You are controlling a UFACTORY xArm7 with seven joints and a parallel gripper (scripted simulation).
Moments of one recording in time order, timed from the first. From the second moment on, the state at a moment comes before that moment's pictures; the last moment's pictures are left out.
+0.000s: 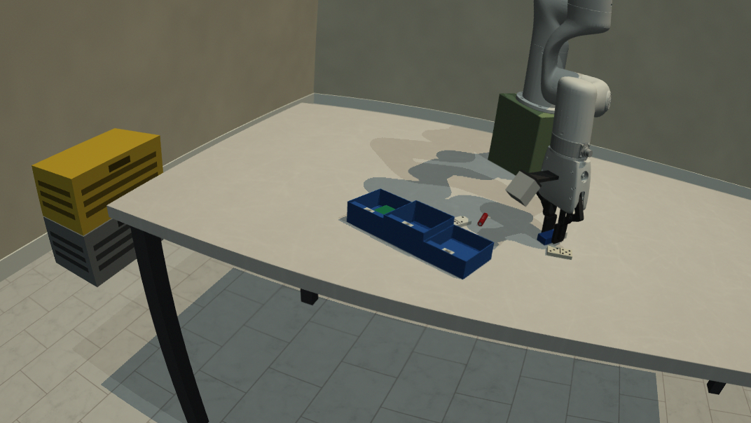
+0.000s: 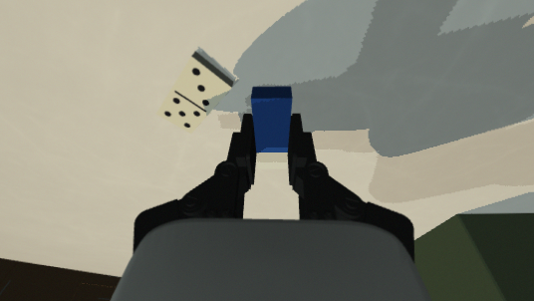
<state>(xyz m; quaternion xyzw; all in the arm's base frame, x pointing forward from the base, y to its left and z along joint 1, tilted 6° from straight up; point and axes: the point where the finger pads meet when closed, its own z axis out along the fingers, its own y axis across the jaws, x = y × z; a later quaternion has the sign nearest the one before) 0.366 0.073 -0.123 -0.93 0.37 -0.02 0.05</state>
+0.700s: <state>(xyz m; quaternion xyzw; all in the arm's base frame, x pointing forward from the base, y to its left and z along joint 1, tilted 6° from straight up) 0.365 0.072 -0.108 -0.93 0.37 -0.02 0.05</state>
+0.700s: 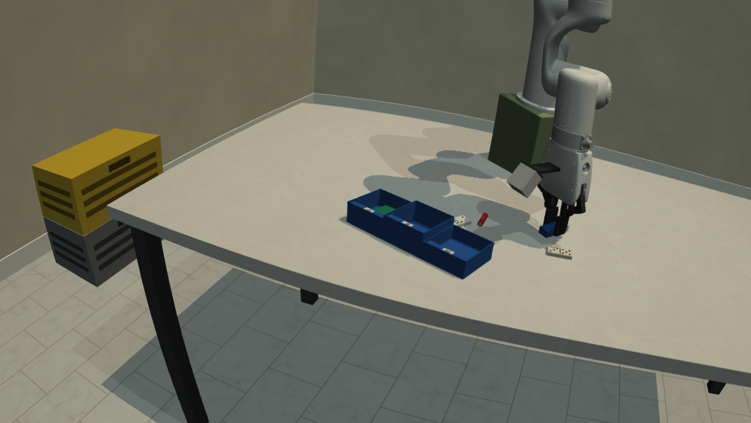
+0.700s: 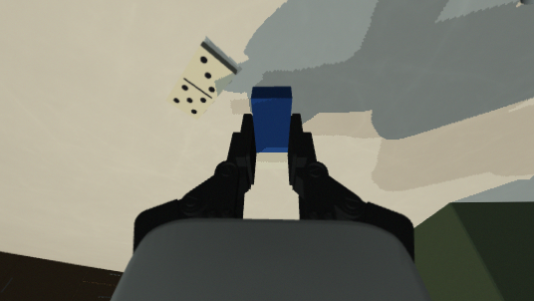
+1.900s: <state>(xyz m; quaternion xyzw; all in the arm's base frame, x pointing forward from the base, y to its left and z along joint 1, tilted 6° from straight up) 0.362 0.068 -0.057 -0.93 0.37 -0.02 0.05</state>
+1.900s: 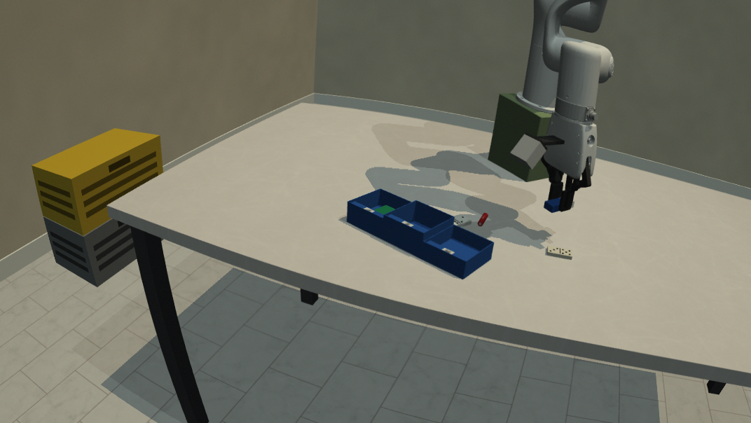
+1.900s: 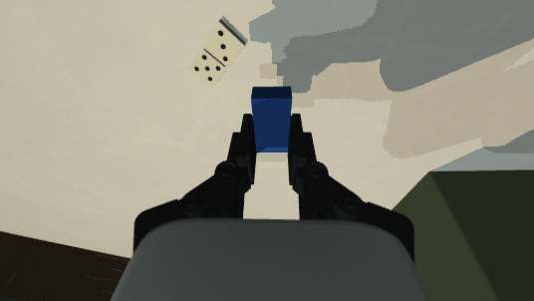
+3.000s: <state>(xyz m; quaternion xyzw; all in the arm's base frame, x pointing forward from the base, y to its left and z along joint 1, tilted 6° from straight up) 0.393 -0.095 -0.066 -0.93 0.37 -0.02 0.04</state>
